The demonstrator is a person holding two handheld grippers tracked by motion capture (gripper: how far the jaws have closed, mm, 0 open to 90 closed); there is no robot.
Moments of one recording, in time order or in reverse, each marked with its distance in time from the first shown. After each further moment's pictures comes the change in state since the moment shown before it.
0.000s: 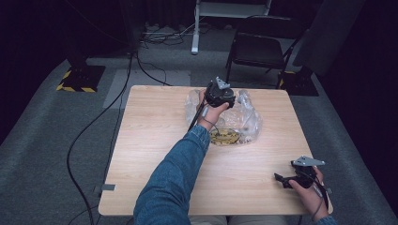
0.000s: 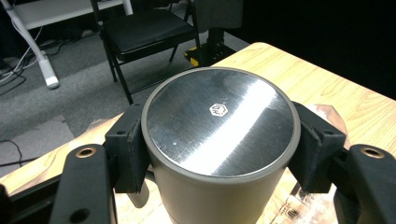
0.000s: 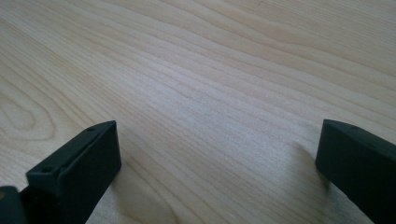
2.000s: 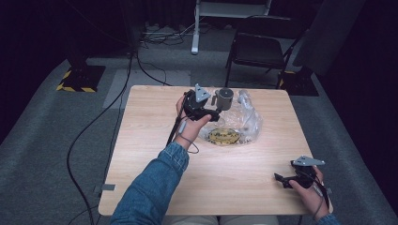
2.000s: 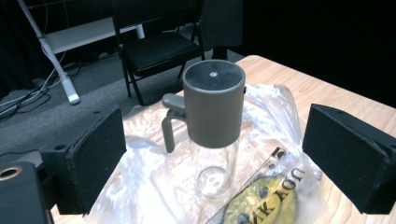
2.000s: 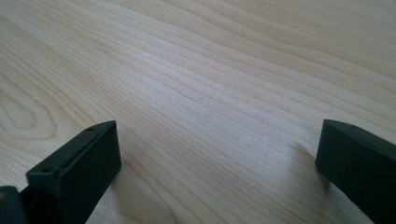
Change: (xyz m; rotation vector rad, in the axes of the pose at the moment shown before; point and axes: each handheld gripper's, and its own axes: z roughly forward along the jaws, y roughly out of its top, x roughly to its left) left arm 0.001 -0.022 -0.120 -0.088 0.034 0.024; right arm -0.001 0.000 0.000 -0.001 0.008 -0.010
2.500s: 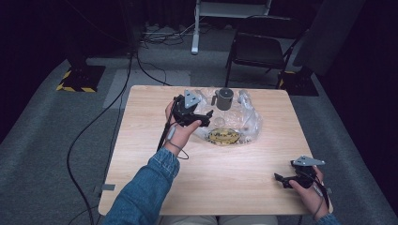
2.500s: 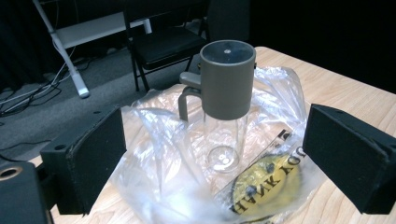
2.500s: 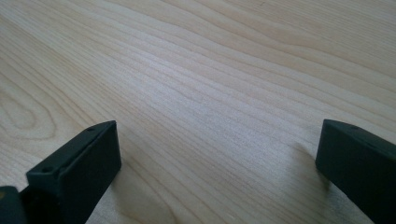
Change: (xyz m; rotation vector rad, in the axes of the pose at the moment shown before) left arm 0.009 -0.016 -0.030 0.015 0.023 -0.001; right arm 0.000 0.000 0.000 0.000 0.000 0.000
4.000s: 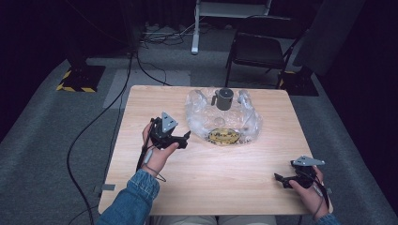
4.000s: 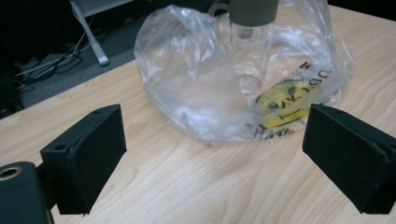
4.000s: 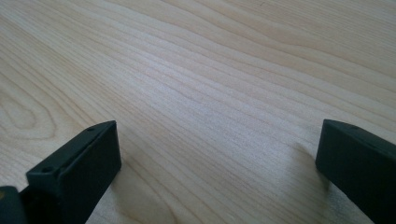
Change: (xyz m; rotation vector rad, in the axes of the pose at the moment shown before) left arm 0.013 -0.074 -0.055 0.109 0.070 0.004; right arm 0.000 0.000 0.000 0.000 0.000 0.000
